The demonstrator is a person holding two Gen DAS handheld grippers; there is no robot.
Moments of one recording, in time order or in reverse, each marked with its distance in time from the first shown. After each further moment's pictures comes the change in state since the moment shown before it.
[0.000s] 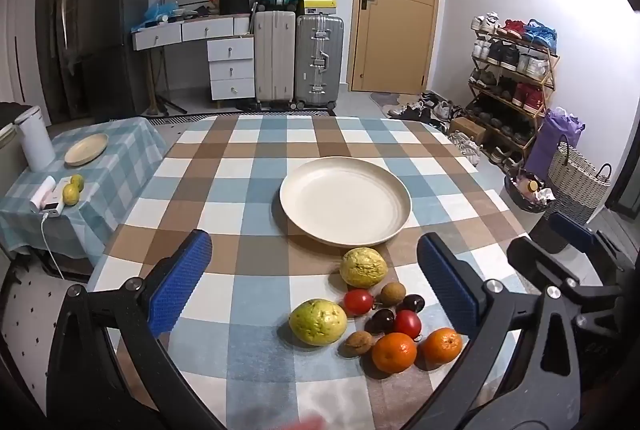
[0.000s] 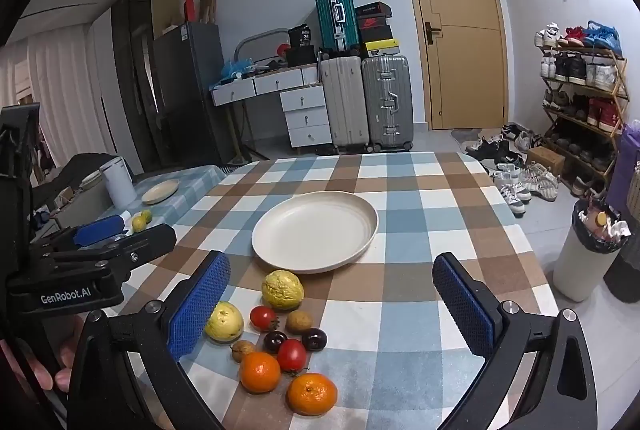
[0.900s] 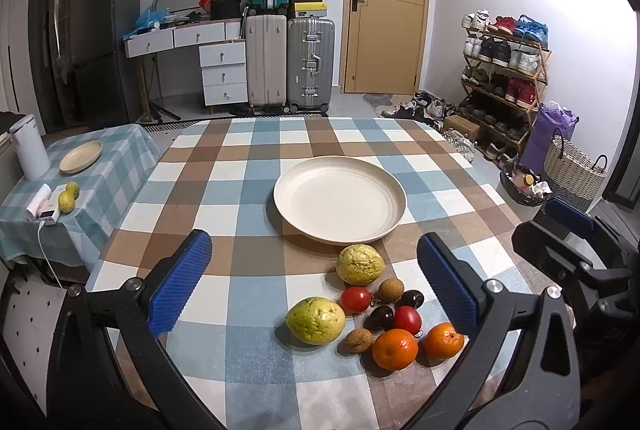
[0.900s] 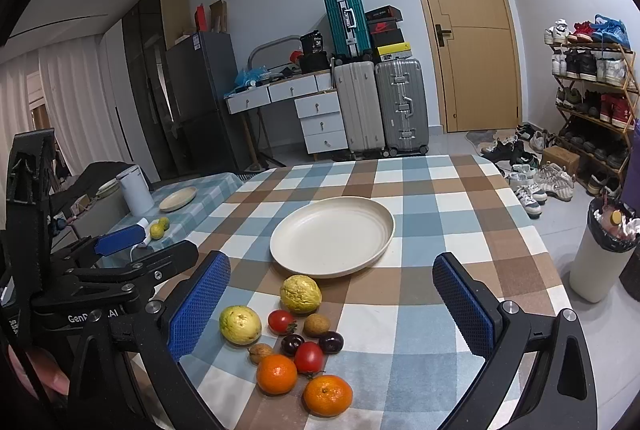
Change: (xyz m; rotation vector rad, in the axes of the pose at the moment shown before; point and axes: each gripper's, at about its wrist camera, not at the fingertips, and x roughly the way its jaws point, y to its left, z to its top) left arm -0.002 -0.004 -0.008 0.037 -0.048 -0.027; right arm 0.000 -0.005 -0.002 0.031 -0.031 0.074
